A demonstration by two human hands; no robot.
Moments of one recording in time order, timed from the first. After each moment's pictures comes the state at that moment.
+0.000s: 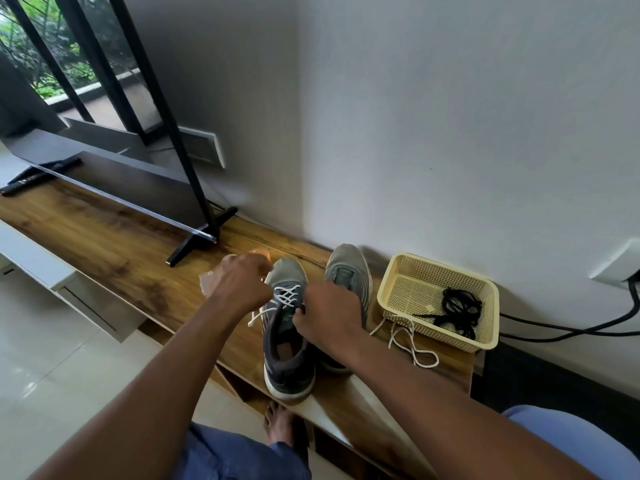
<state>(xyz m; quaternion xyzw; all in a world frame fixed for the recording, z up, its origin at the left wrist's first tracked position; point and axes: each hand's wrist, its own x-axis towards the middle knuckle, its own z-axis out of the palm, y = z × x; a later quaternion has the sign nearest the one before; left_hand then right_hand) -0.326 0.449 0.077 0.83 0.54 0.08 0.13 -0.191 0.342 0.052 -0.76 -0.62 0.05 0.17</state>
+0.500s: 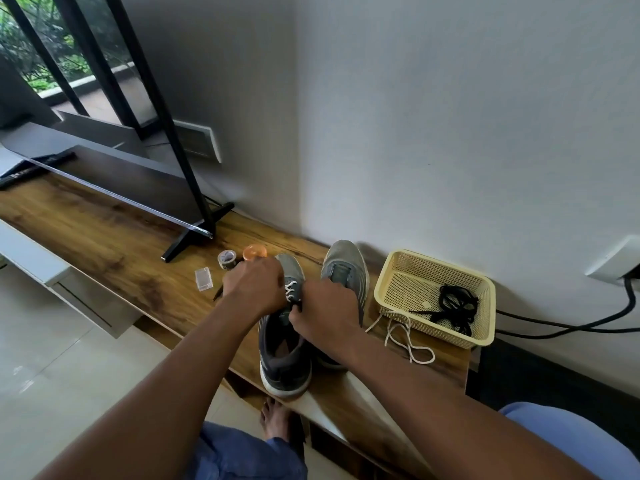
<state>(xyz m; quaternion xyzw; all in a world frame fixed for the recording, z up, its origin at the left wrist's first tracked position) -0.299 0.435 0.073 0.85 0.53 -0.01 0.05 -0.192 0.338 0.051 -0.76 -0.62 0.06 0.18</state>
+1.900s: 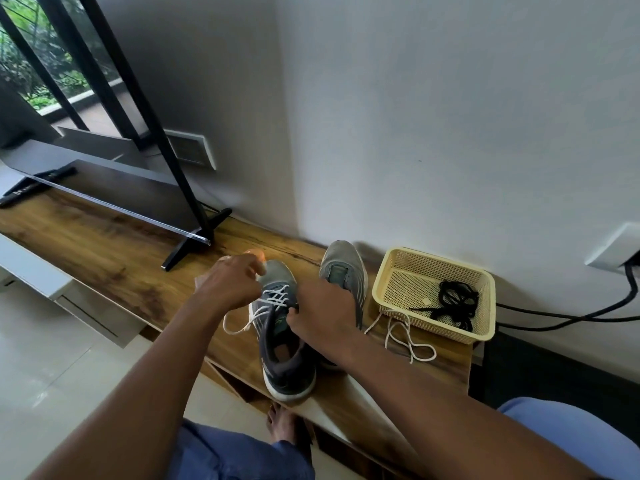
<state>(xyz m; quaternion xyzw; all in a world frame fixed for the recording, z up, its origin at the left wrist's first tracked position) -0.329 0.464 0.078 0.81 0.55 0.02 0.21 -0.189 0.337 0.053 -0.76 -0.61 0.06 0.20</state>
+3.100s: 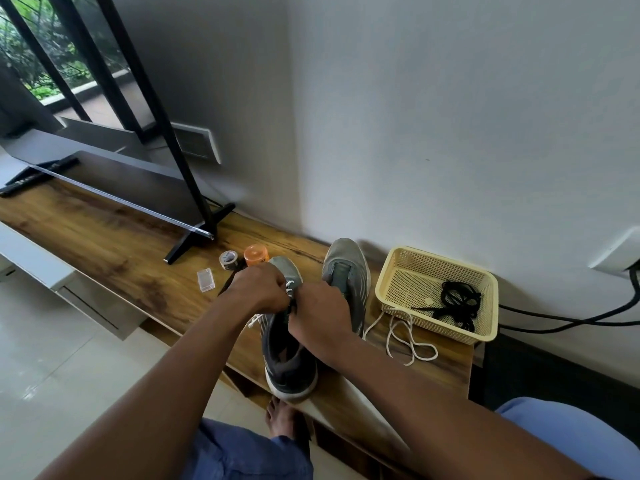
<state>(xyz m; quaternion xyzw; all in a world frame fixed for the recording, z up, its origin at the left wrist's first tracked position) -0.299 0.435 0.082 0.83 0.51 -0.08 0.19 -0.202 0.340 0.037 -0.75 -0.62 0.06 0.23</state>
